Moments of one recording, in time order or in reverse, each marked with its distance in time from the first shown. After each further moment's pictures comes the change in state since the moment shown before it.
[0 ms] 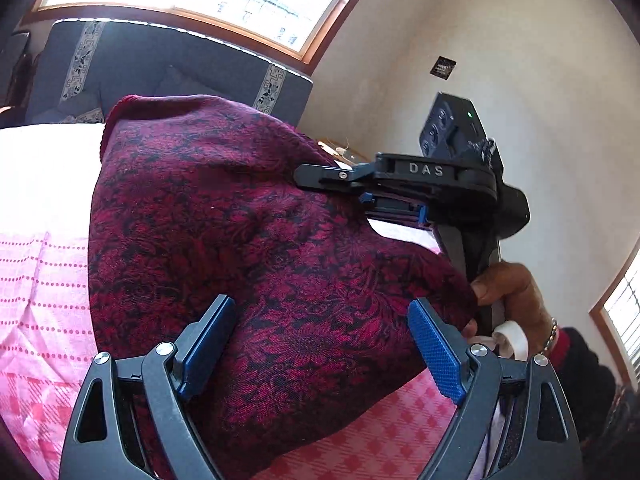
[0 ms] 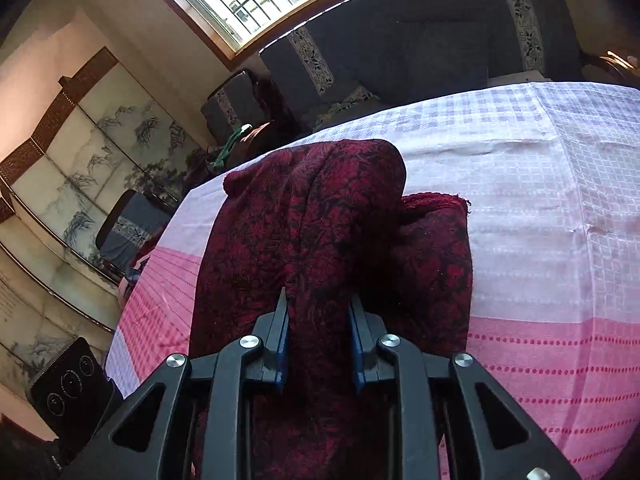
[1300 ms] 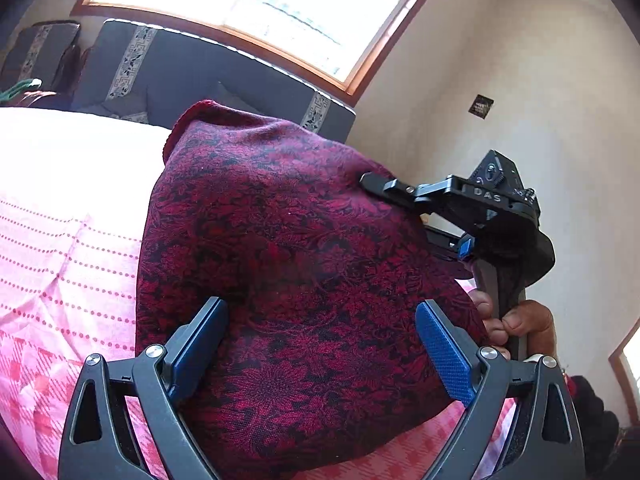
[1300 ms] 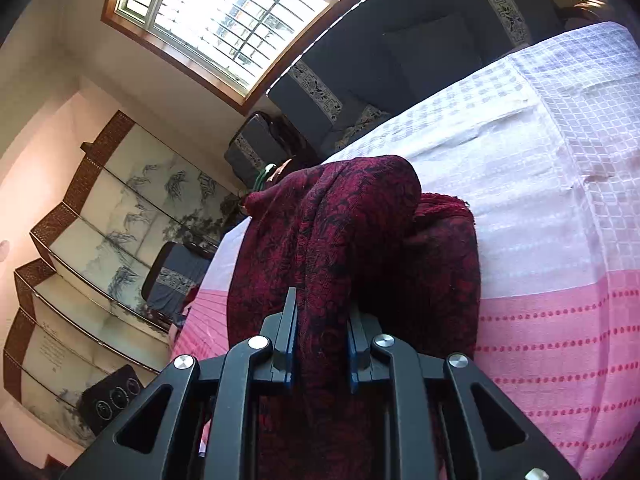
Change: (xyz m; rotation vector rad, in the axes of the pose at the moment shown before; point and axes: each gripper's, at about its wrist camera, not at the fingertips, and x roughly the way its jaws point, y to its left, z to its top) left arm -0.009 0.016 -0.014 -0.093 -0.130 0.125; right arm -0.008 -0.022 0.006 0.168 -0.105 0.206
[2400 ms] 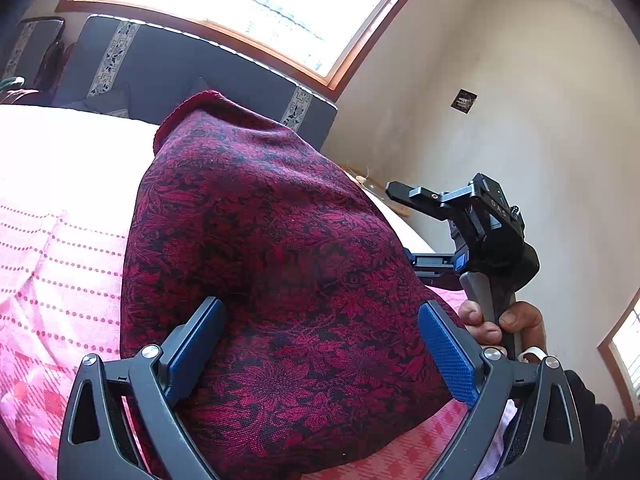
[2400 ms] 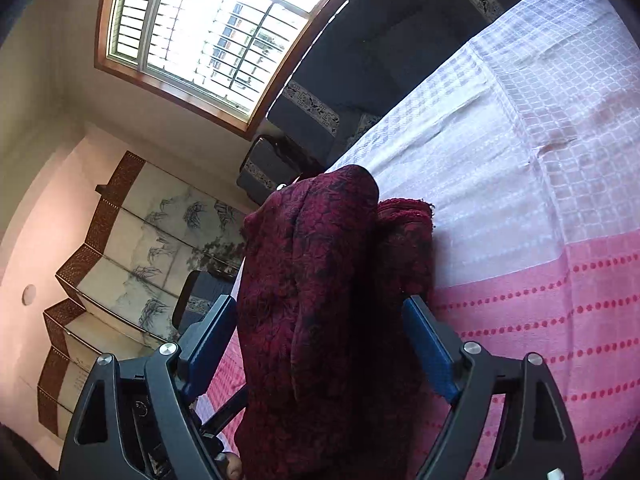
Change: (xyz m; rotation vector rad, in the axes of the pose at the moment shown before) left arm 0.011 0.001 -0.008 0.036 0.026 -0.069; right arm -0.025 -0.036 -0.008 0.118 -0.029 0.054
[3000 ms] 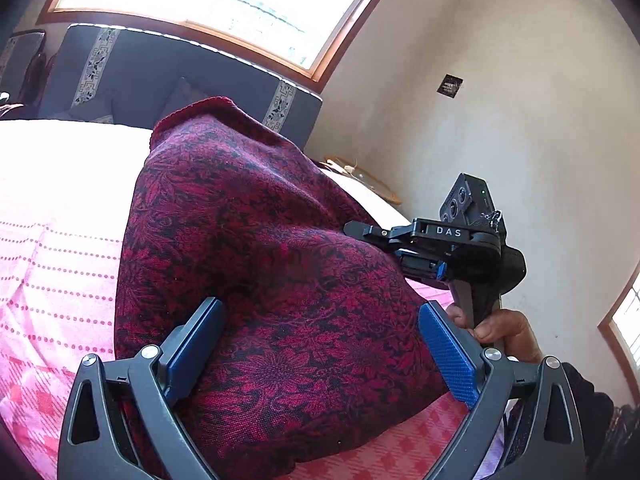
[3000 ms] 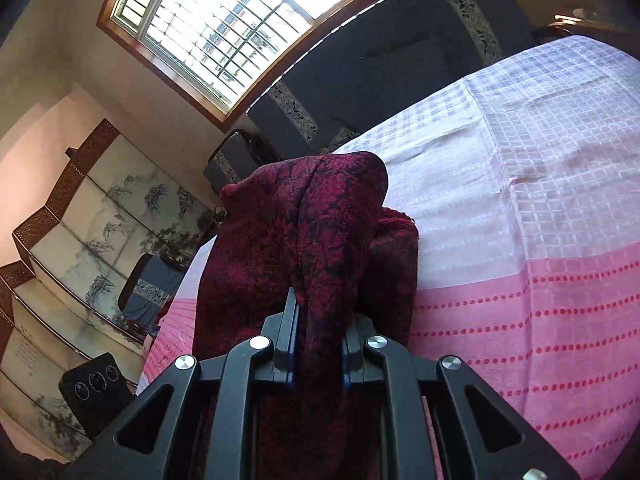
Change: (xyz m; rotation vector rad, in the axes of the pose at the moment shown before) left arm 0.003 -0.010 0.001 0.063 0.040 -0.023; right arm -0.006 0.002 -0.019 -0.111 -0.028 -0.195
